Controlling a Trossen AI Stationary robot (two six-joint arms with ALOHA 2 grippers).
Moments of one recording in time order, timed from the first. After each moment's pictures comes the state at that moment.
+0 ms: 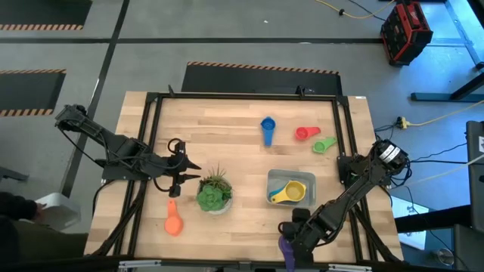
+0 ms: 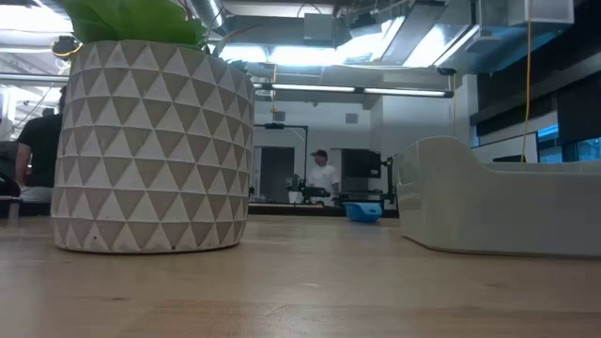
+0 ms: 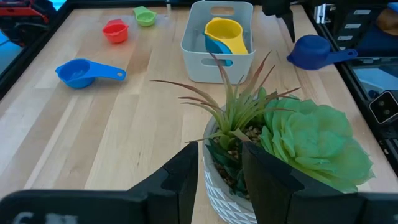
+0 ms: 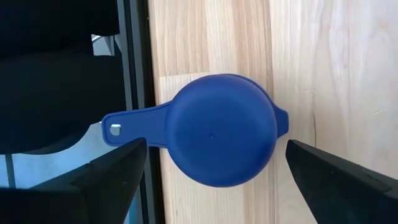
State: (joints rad) left arm -0.48 0.87 0.72 -0.43 -0.43 -0.28; right arm 0.80 1.79 1.17 -0.54 0.01 0.93
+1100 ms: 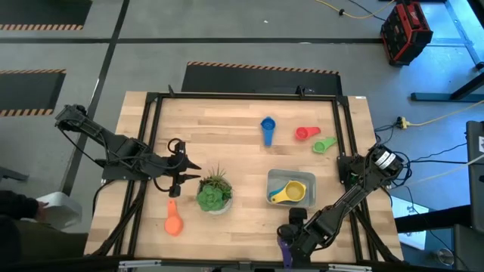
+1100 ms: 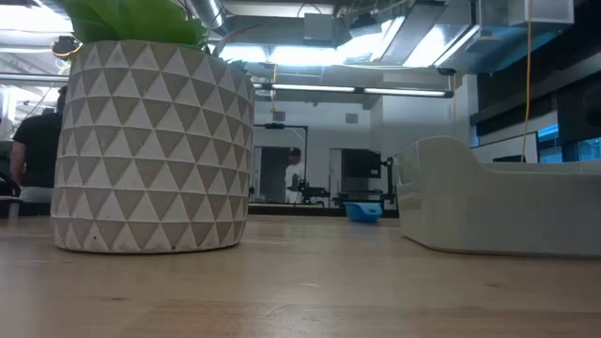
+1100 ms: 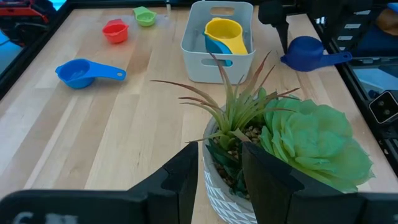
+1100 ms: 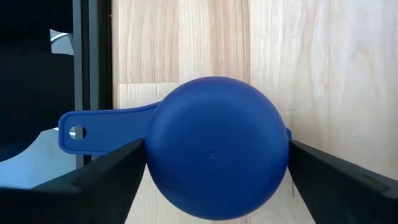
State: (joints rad) left arm -0.48 0.87 0.72 -0.43 -0.43 -0.28; right arm 0.82 1.87 1.17 -0.53 0.14 0.85
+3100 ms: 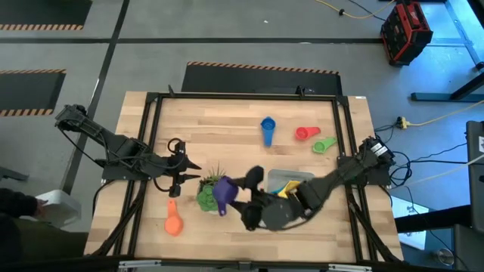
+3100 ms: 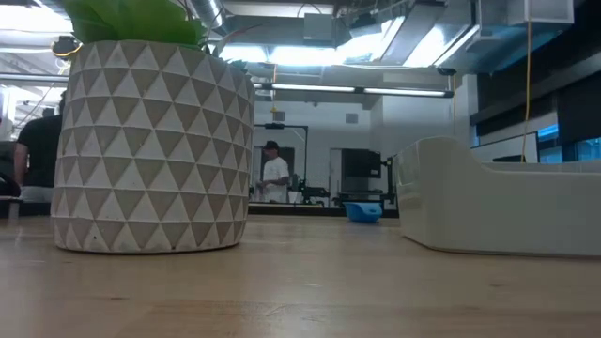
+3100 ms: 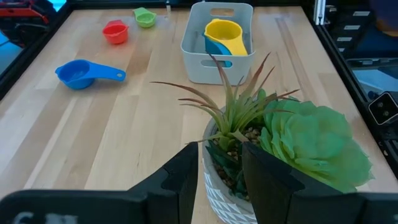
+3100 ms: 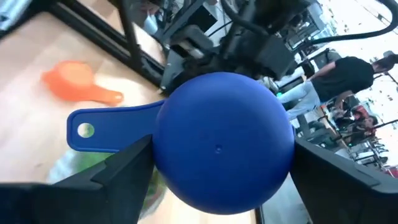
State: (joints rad) left arm -0.48 0.87 0.72 -0.42 -0.43 -0.28; right arm 0.55 1.87 1.73 -0.33 0.81 -0.46
